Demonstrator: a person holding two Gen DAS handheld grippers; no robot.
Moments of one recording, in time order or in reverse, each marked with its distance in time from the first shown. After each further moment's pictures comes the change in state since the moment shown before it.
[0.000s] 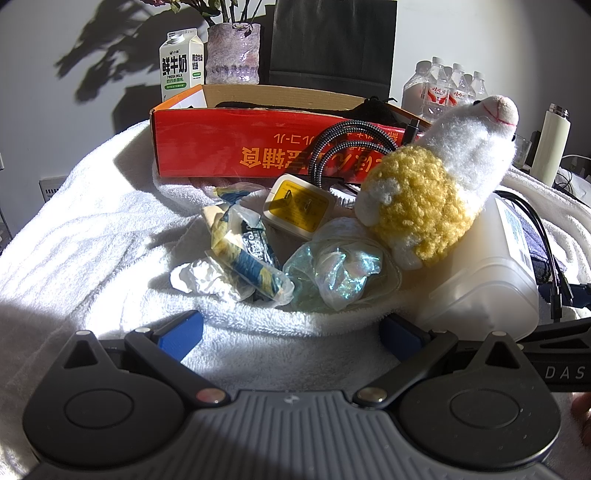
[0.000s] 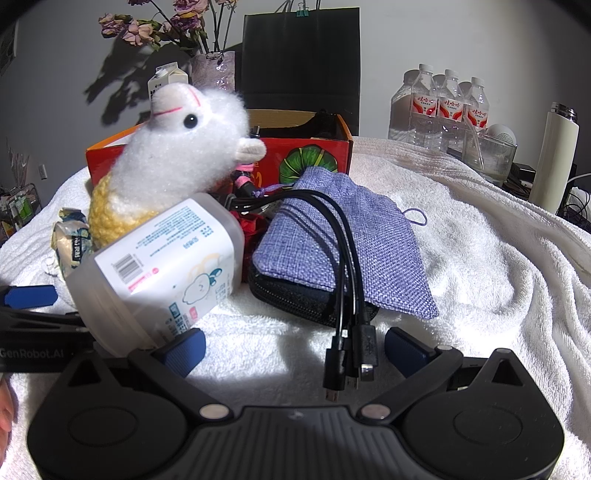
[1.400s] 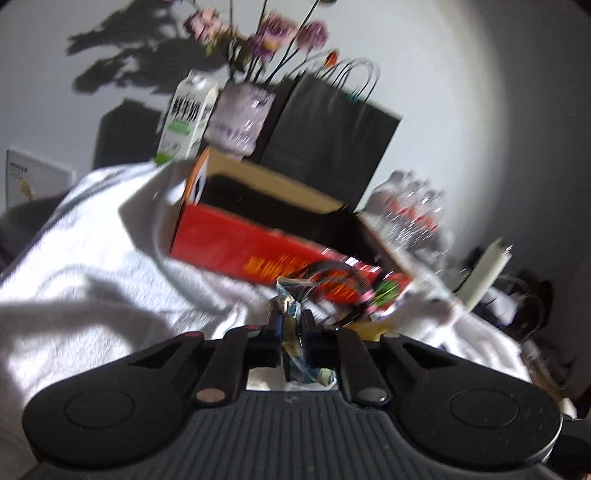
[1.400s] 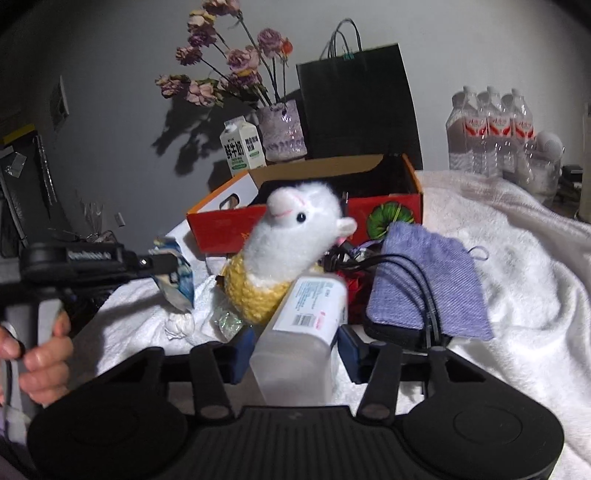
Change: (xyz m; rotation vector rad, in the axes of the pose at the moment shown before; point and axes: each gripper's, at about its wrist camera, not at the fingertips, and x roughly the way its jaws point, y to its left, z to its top) left arm -0.063 0.091 0.055 -0.242 -0.162 -0.306; right arm -0.071 0.009 0.017 0.074 -0.099 0.280
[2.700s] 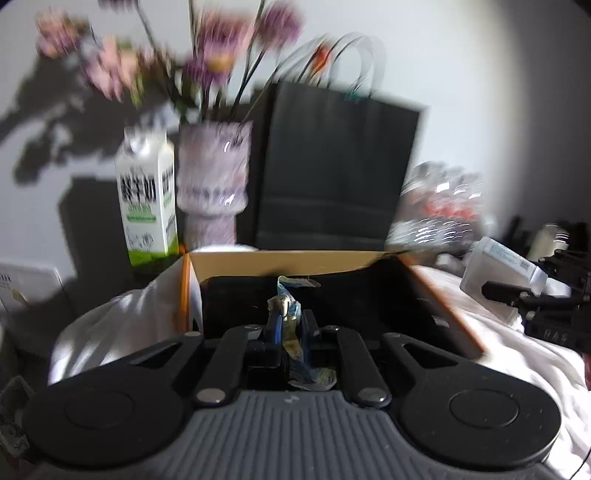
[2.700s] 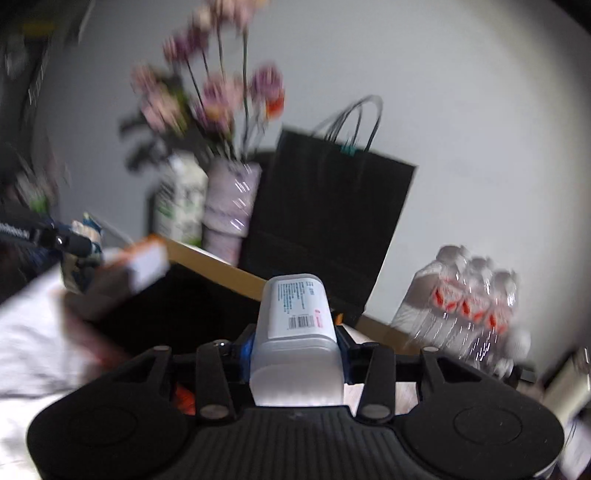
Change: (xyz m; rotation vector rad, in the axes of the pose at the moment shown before) left arm 0.174 0.005 0.166 0.256 0.152 0.090; right arm 0.133 -0.031 0.207 -0.437 -0.029 -0.284
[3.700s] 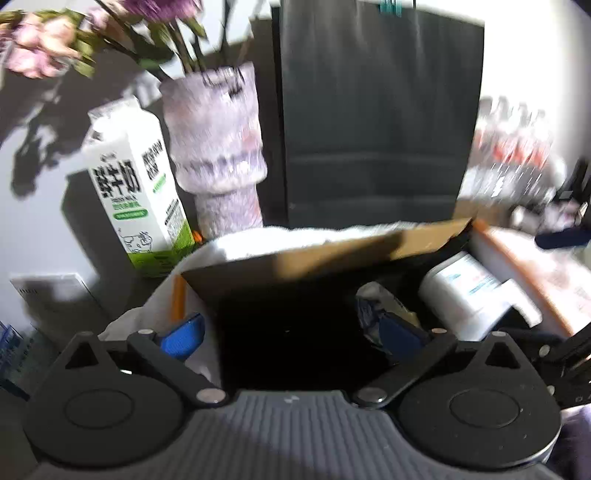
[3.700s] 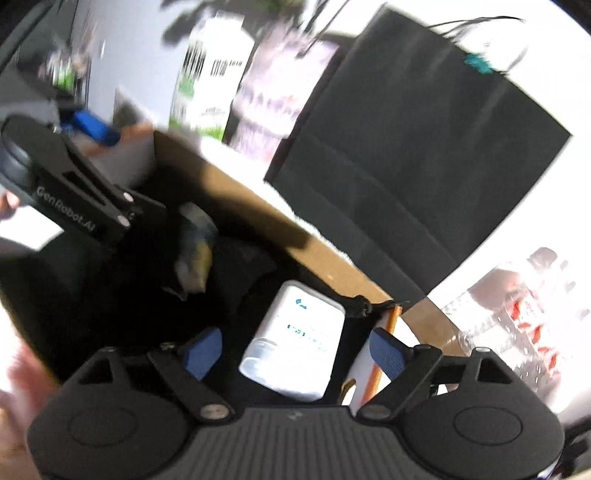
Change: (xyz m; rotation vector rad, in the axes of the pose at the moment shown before) left arm 0.077 -0.010 0.026 0.102 0.132 0.156; right arm 0.104 0.030 0.023 -0.186 0.279 0.140
